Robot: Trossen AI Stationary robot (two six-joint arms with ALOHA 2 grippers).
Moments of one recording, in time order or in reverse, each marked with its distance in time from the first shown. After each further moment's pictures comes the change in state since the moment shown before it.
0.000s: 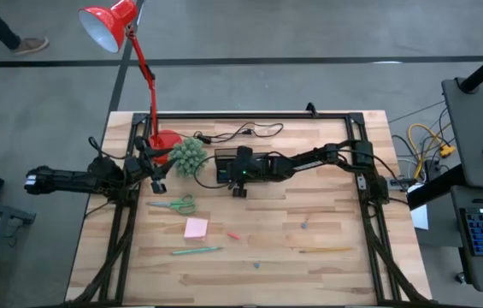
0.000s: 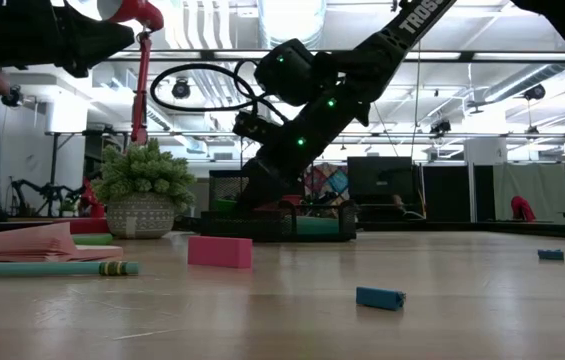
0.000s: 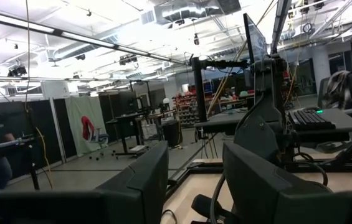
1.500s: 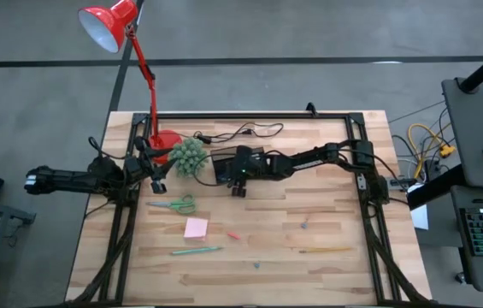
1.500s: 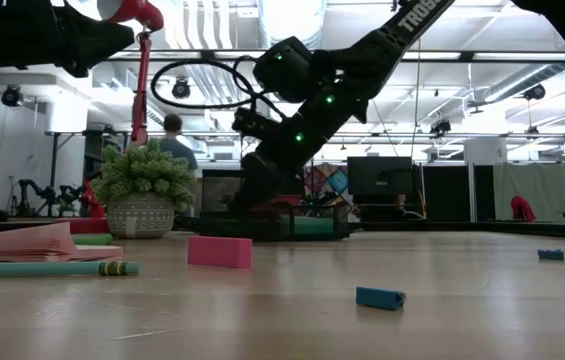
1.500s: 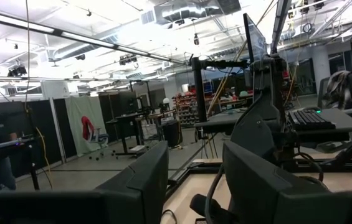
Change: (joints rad) left arm 0.000 0.000 0.000 0.000 0.000 0.000; right arm 0.000 -0.003 0.020 -0.021 -0.028 0.031
